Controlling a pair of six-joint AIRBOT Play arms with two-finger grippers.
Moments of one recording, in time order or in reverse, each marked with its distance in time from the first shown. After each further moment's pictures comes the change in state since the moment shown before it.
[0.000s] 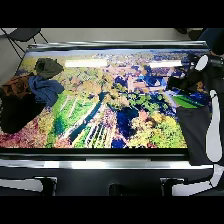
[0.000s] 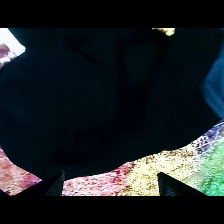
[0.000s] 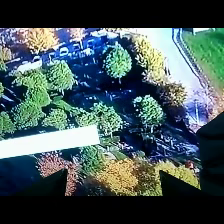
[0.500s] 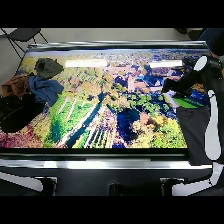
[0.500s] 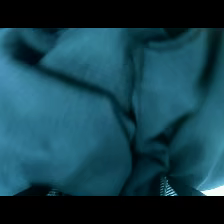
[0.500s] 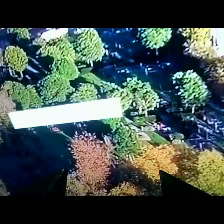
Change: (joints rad) left arm 0.011 -0.163 -0.174 -0.031 0.254 0.095; right arm 0.000 -0.018 -0.001 0.122 0.080 -0.007
